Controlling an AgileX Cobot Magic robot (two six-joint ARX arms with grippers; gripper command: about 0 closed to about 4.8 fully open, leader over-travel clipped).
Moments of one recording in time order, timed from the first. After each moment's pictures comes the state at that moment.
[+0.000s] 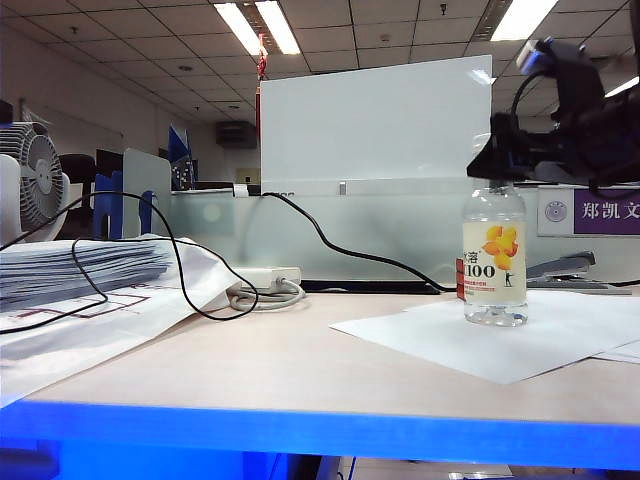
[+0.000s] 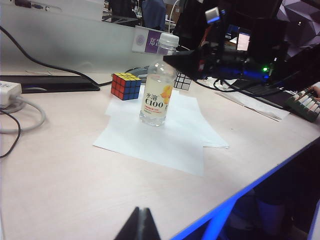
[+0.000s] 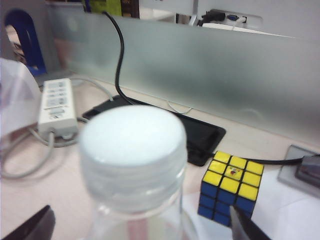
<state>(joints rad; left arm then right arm) -0.20 0.00 0.01 0.03 0.67 -0.20 0.09 1.57 0.68 0.80 -0.31 -0.05</state>
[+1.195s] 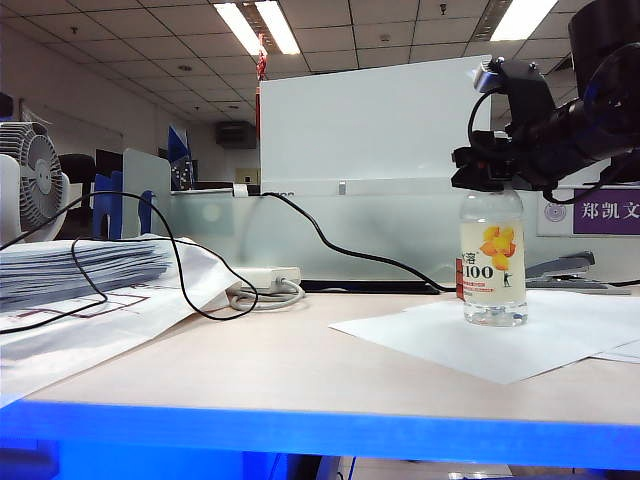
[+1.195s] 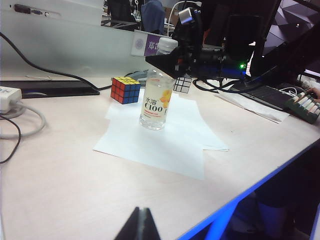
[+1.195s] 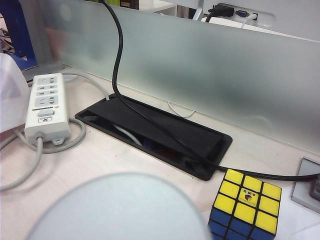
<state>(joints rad) -0.20 0.00 0.01 0.04 0.67 -0.20 0.16 1.68 0.83 0.73 -0.24 -0.08</state>
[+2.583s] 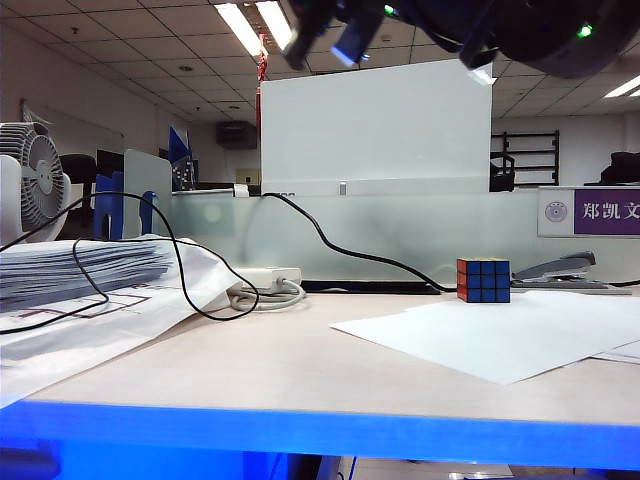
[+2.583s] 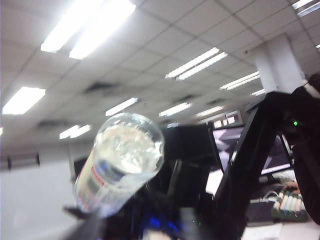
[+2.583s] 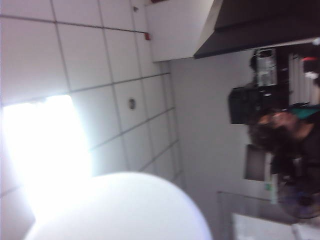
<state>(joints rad) -0.20 0.00 0.01 0.91 0.73 -0.33 0.65 1.68 0.90 1.39 -0.50 2.08</state>
